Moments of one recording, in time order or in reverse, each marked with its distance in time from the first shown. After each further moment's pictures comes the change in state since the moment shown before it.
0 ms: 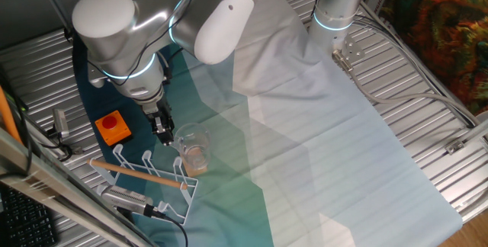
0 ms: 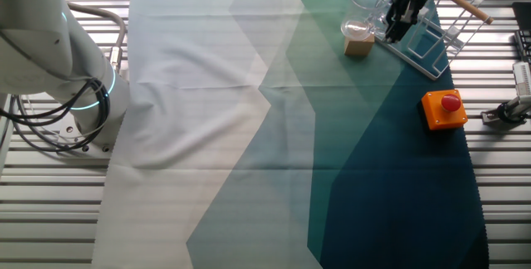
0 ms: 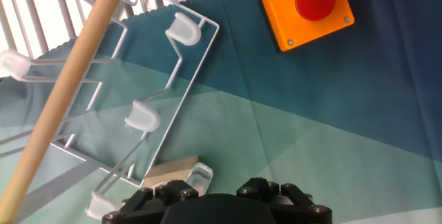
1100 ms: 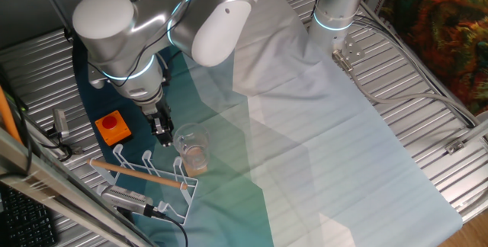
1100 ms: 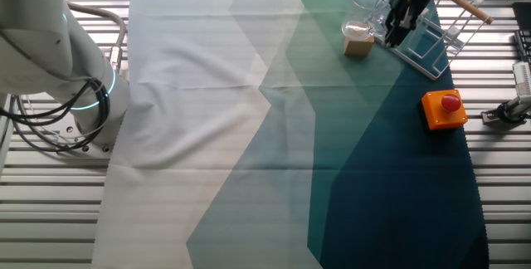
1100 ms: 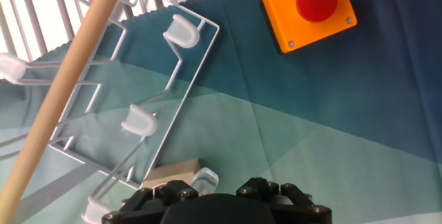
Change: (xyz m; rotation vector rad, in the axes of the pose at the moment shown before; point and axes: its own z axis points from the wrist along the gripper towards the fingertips) arm -0.004 -0.003 0.013 -0.001 -0.001 0.004
